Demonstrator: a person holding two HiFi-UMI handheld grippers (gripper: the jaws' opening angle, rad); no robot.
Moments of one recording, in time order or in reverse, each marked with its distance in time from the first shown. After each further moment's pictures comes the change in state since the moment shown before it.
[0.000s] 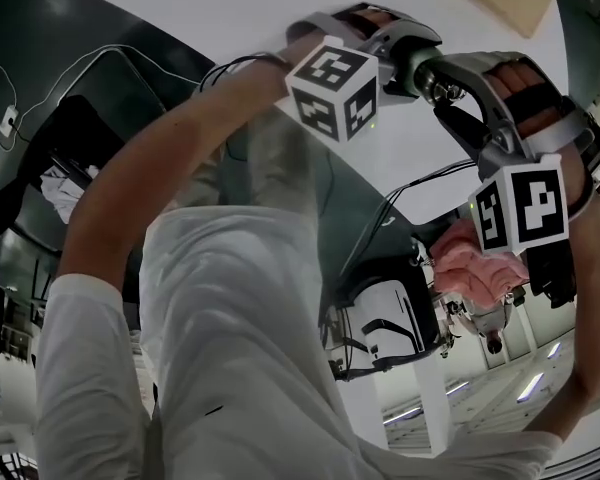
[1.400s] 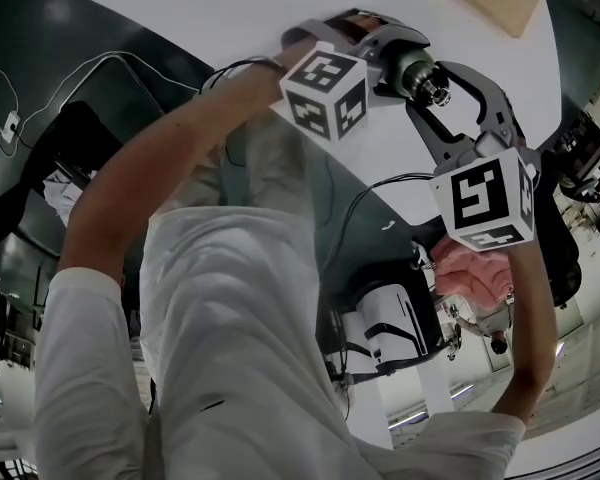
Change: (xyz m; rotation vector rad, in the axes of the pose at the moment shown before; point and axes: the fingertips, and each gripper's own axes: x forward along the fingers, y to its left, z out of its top) left arm 0.001 -0.004 0.001 0.014 0.007 -0.011; right arm -0.002 -0.013 -0.009 0.830 -0.078 -0.238
